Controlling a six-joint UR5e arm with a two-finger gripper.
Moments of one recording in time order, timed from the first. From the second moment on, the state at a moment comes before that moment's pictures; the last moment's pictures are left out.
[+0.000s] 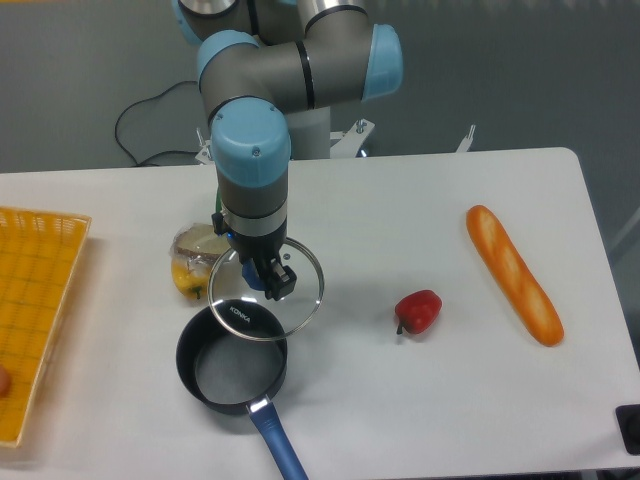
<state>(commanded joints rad) 2.28 -1.85 -1.53 -1.31 1.49 1.18</state>
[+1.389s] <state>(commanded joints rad) 2.37 -1.82 -1.70 -1.30 1.54 1.46</state>
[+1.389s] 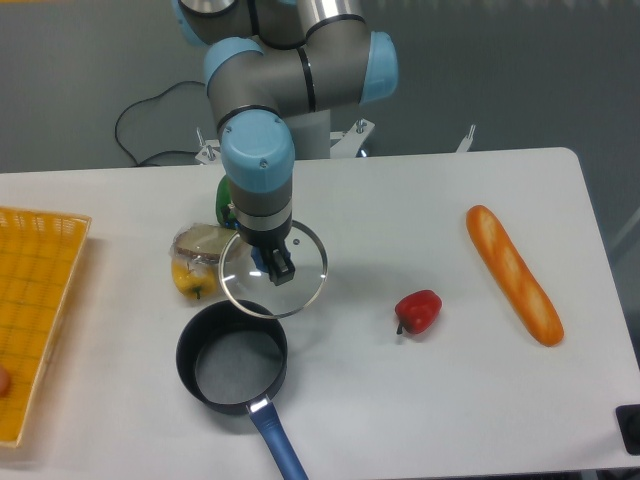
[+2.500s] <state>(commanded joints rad) 2.40 -1.89 -1.71 -1.25 1.57 1.57</state>
